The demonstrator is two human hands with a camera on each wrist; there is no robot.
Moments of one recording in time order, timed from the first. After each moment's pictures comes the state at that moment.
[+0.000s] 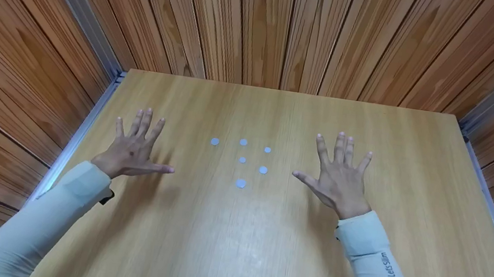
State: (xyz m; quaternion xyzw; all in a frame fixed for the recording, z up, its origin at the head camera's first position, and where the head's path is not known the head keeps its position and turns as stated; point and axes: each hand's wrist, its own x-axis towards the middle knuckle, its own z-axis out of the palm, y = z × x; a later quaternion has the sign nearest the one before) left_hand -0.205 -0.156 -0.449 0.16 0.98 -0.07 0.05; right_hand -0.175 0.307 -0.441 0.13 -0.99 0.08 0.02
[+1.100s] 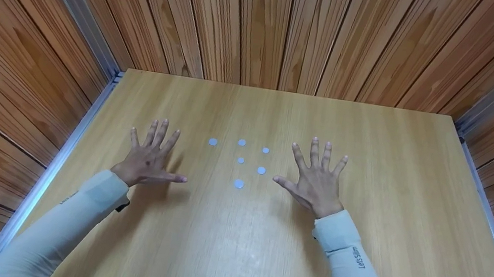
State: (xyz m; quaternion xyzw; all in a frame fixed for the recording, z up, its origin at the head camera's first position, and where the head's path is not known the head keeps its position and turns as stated) left_hand -0.209 -0.131 -0.485 0.18 0.98 -0.06 0.06; right_hand -0.183 0.278 -0.479 0.14 -0.99 0.07 0.02
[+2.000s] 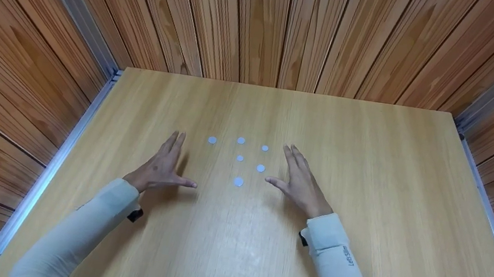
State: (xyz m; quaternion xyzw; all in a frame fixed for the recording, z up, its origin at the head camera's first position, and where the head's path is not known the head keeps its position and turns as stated) left_hand -0.207 -0.112 -0.524 0.17 0.95 0.27 0.07; right_hand -0.187 0.265 -0.512 0.16 -0.93 0.34 -0.01
